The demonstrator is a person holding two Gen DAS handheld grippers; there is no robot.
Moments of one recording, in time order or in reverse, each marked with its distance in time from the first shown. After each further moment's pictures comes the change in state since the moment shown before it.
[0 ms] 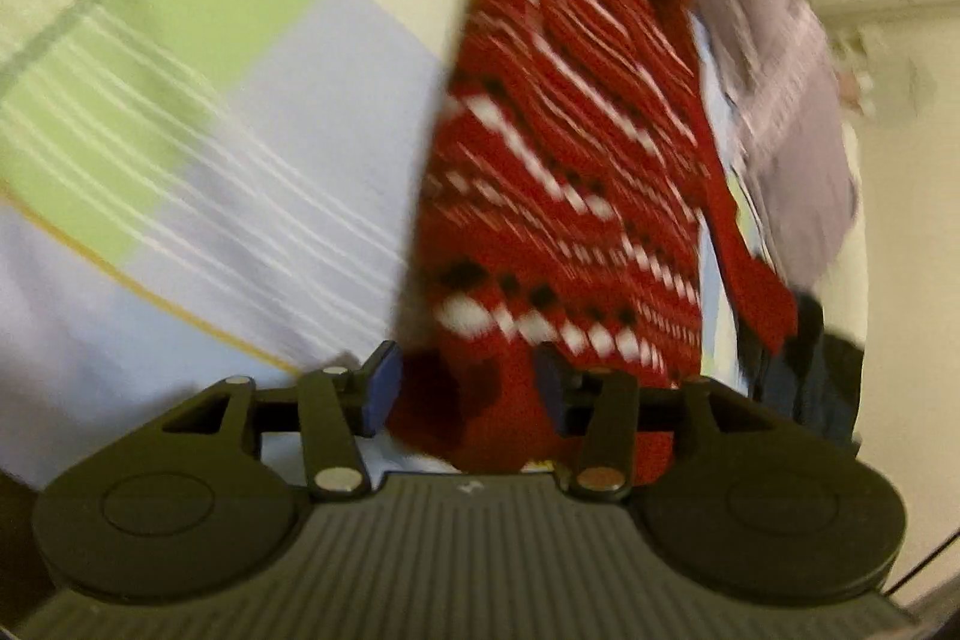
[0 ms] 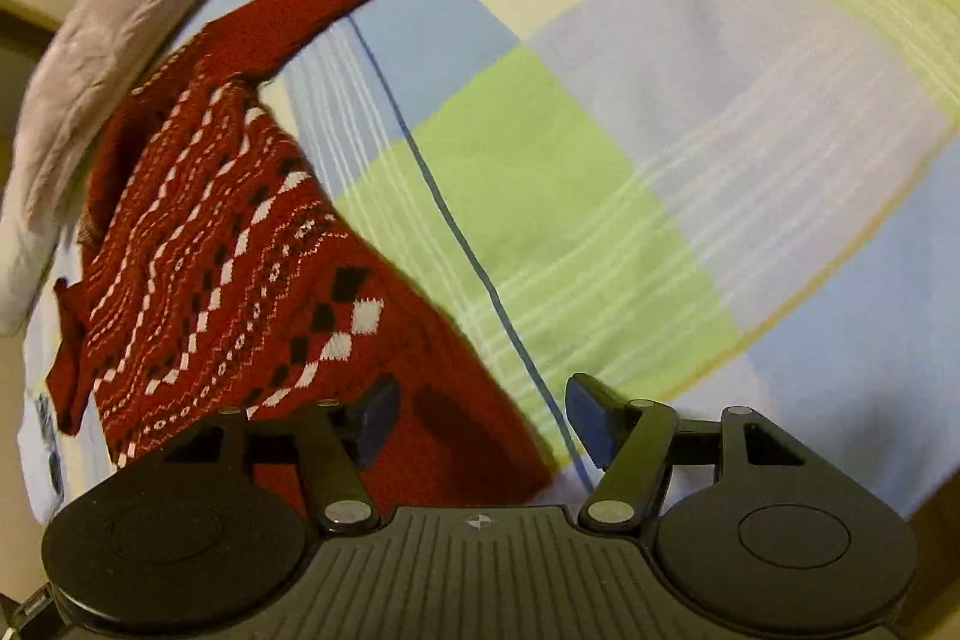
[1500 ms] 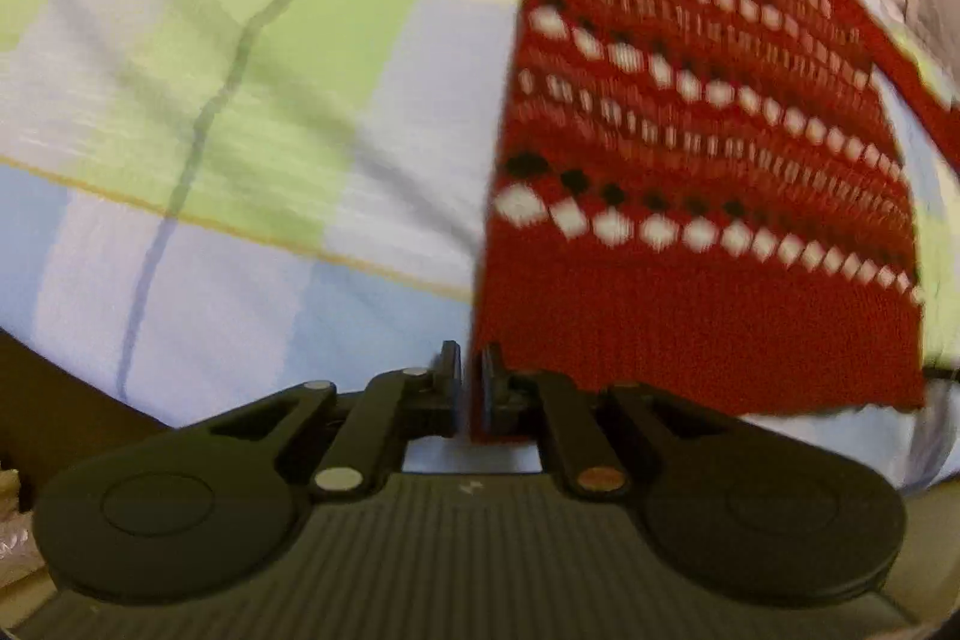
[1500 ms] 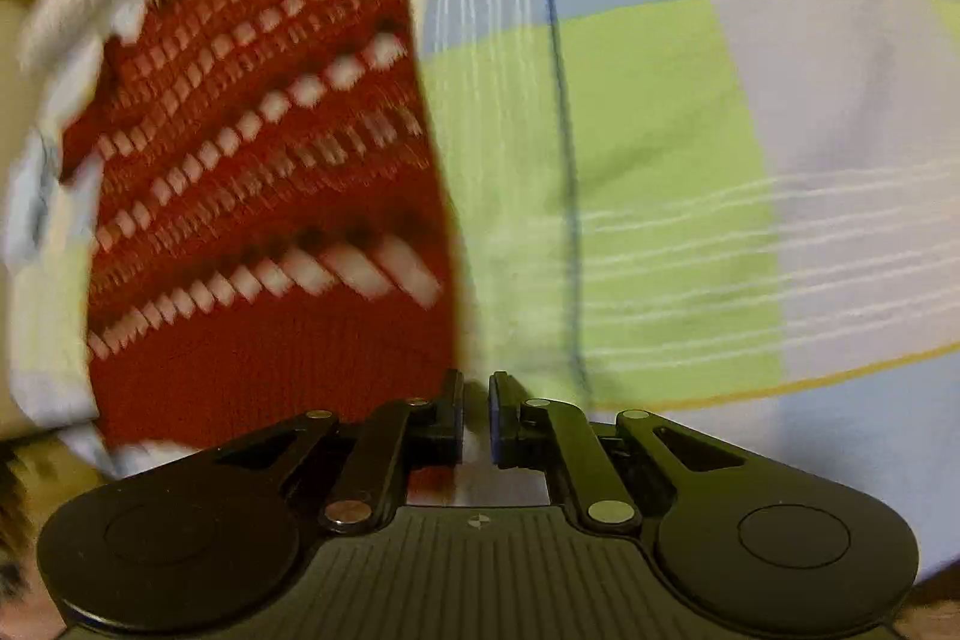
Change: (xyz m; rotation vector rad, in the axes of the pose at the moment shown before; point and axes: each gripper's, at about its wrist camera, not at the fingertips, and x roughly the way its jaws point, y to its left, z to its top) left arm -0.043 -0.042 -0.026 0.197 -0.060 0.527; right arm 0.013 0.049 0.015 -0.439 0.289 -0.088
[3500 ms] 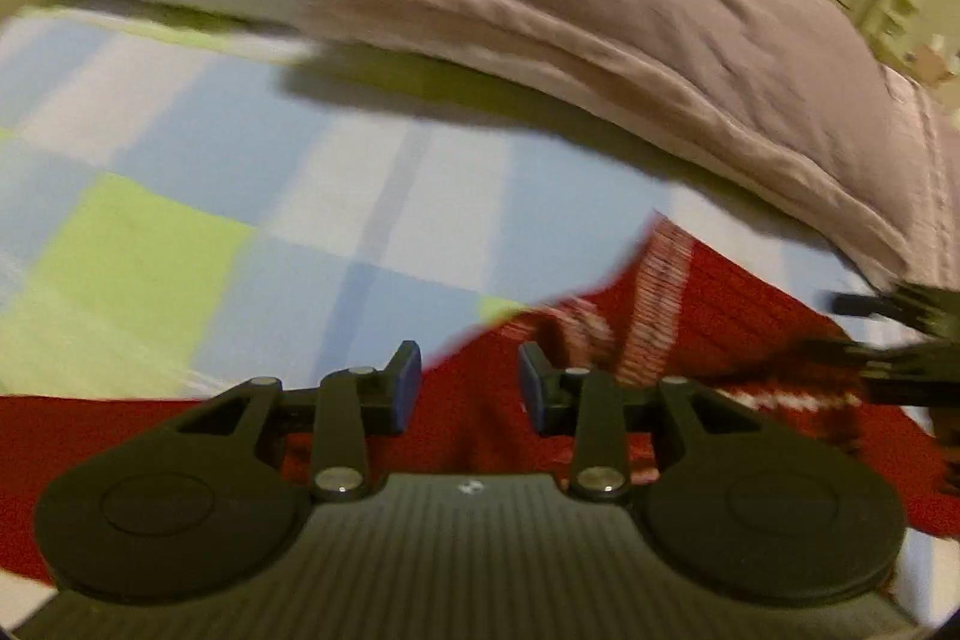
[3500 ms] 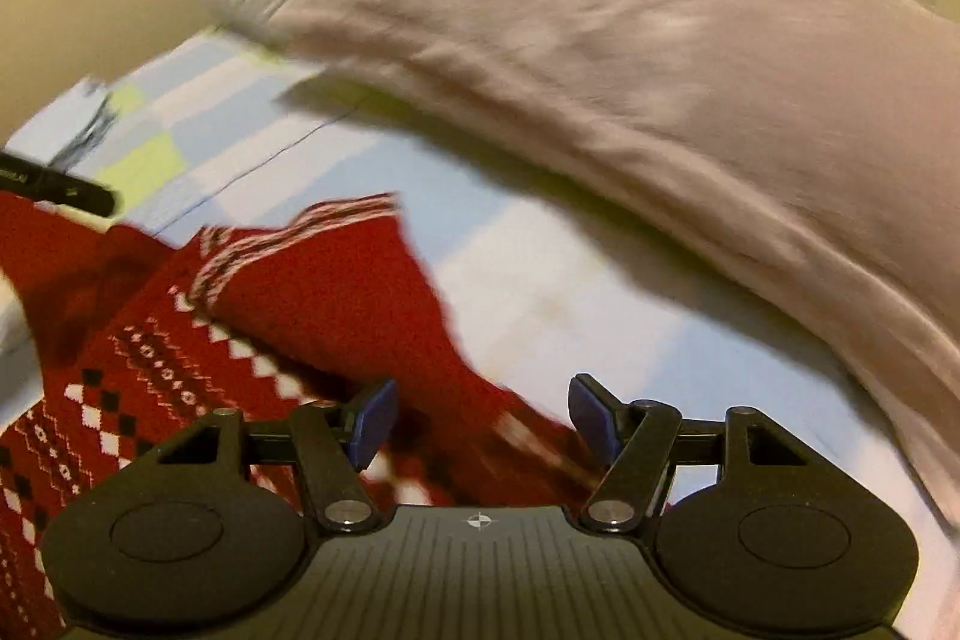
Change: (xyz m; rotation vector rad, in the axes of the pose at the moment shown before) left arm 0.139 -0.052 0.374 0.084 -0.347 -0.130; right arm 0.113 0.245 0.406 -0.880 -0.398 0.063
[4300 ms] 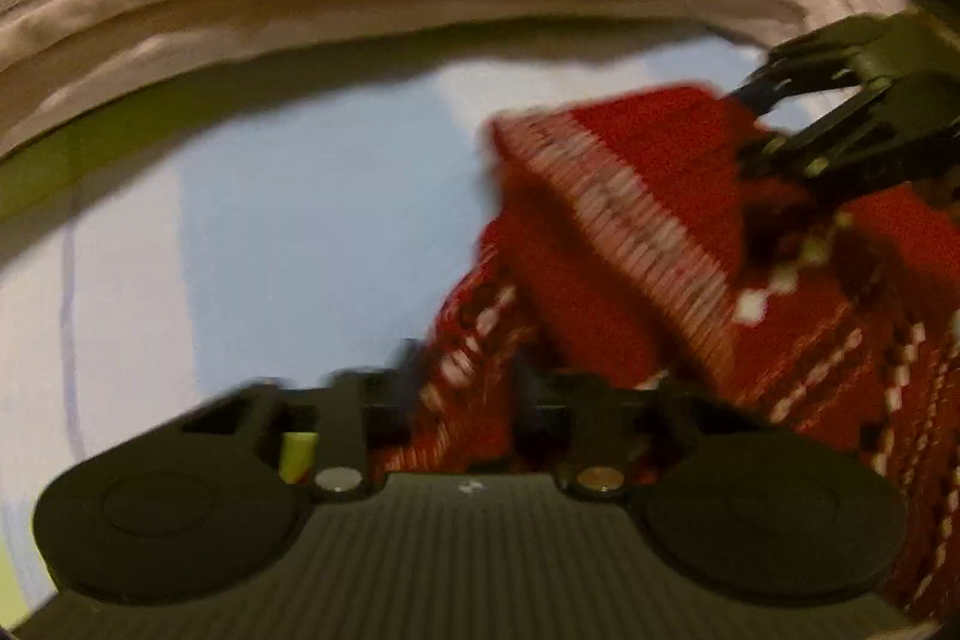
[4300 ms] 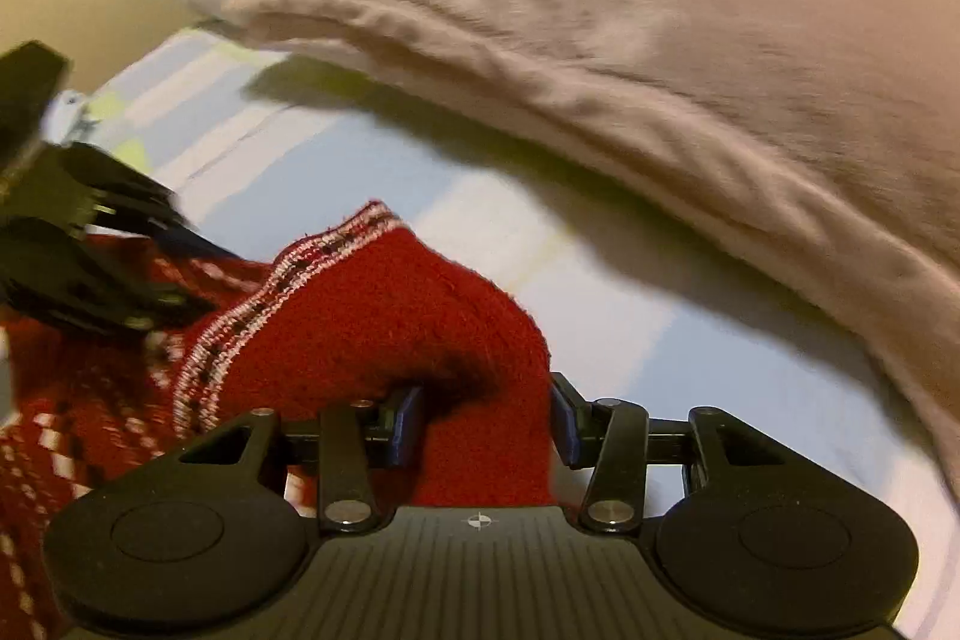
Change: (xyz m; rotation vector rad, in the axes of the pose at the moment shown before) left arm 0.095 -0.096 0.022 0.518 0.111 -0.225; right arm 0.028 -0.056 -0.006 0.121 0.002 0.095
